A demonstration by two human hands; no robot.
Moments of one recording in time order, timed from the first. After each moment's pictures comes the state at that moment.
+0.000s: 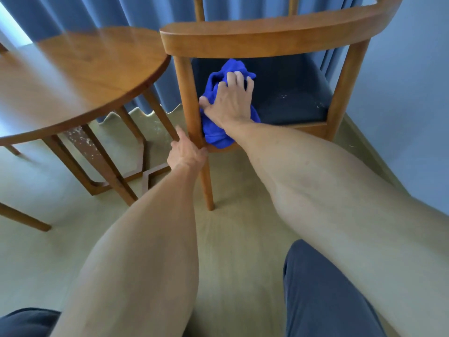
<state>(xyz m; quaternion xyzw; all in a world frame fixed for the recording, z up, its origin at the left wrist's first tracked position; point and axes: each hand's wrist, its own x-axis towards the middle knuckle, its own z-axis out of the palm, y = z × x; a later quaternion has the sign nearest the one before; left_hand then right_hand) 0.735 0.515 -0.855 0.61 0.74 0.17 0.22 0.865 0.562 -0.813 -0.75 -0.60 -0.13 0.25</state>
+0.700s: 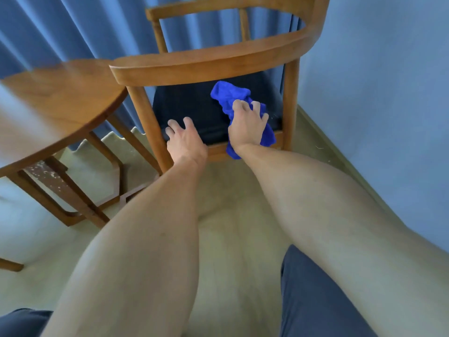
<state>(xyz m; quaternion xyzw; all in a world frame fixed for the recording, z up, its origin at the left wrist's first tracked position) 0.836 0.508 -0.807 0.73 0.66 0.15 0.04 0.974 0.501 -0.824 -0.81 -0.49 -0.11 0.31</state>
